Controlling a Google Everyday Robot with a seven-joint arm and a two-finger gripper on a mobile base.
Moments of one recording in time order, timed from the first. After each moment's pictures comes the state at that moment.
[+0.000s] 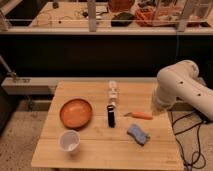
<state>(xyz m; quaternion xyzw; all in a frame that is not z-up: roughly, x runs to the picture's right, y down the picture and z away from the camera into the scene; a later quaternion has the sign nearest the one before) 0.234 0.094 0.670 -0.28 -0.01 -0.02 0.96</state>
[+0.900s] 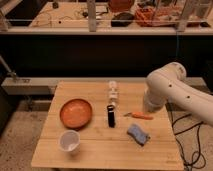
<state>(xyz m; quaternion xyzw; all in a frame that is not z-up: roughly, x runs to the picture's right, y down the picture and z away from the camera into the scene) 0.195 0.106 0.680 -0.27 -0.03 -0.05 0.96</state>
